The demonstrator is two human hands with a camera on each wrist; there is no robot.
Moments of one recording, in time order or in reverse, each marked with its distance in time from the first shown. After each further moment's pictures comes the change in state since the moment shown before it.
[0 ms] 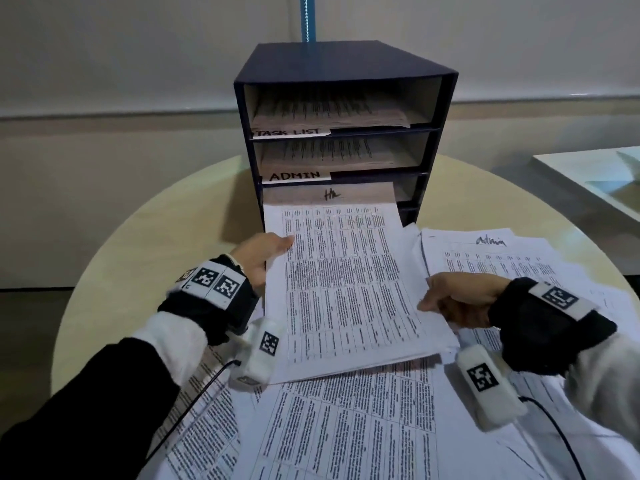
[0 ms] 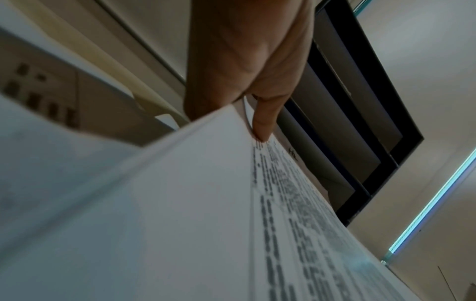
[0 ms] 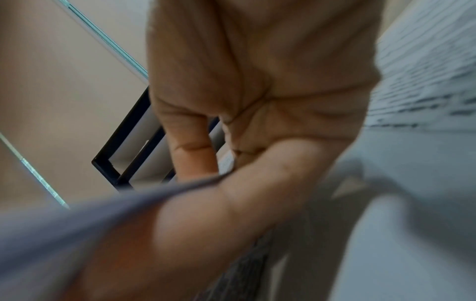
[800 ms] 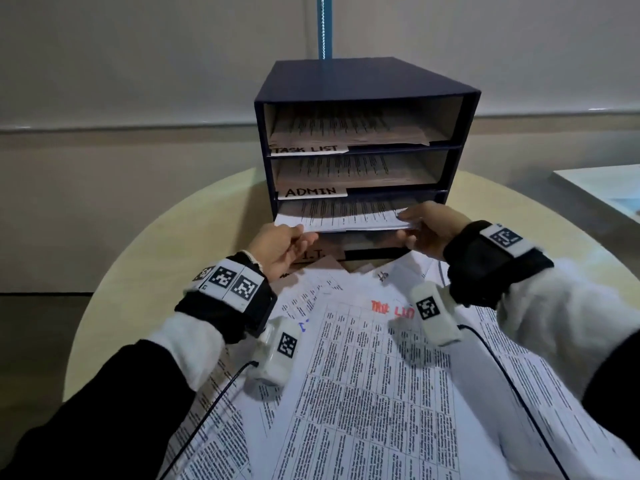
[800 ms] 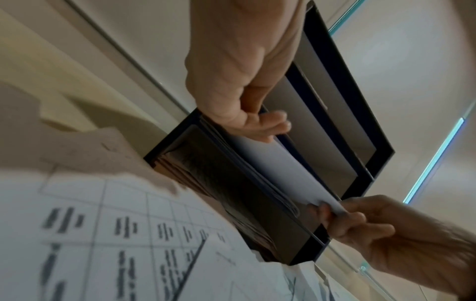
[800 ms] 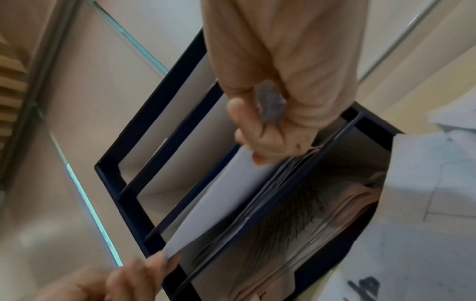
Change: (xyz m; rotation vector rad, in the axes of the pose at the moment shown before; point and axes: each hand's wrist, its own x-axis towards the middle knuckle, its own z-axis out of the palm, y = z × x) left_hand -0.013 0.029 0.013 -0.363 0.162 0.200; right_hand 0.034 -0.111 0.018 0.472 0.337 -0.357
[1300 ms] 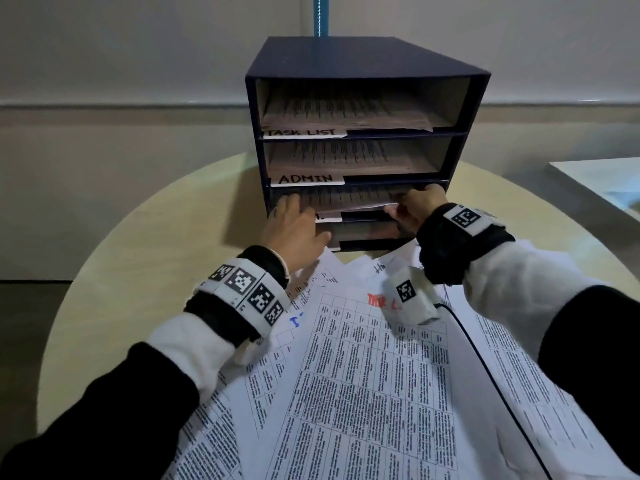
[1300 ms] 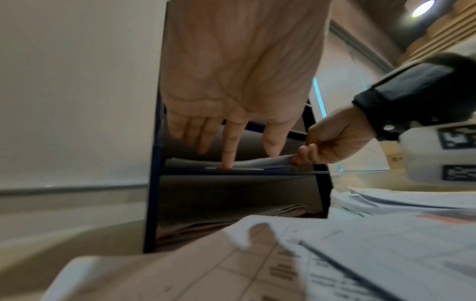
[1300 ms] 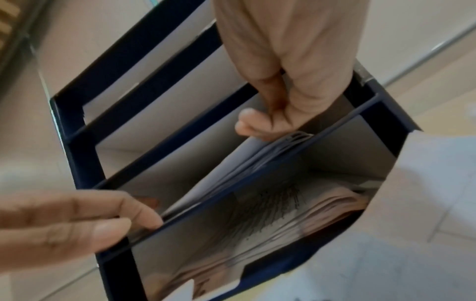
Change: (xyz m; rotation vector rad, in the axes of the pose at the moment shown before) left_hand 0.001 -0.011 0.016 1.604 0.027 0.578; right_hand 0.030 -0.004 0.019 -0.058 0.281 -0.187
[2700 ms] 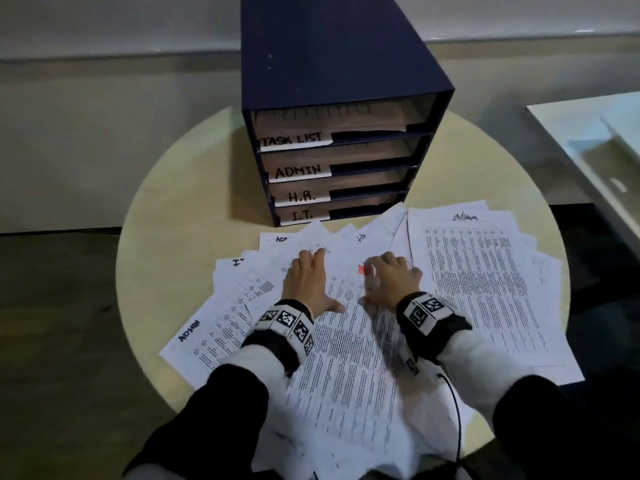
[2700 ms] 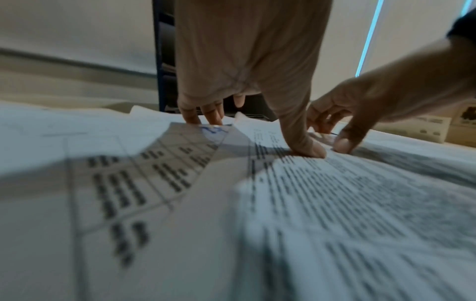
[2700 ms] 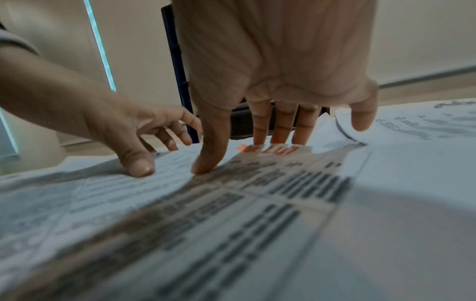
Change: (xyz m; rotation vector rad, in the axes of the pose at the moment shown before) left_hand -0.080 0.029 0.027 -0.156 -0.426 -0.086; right_hand -0.123 0.062 -0.039 -1.367 -0.383 -0.017
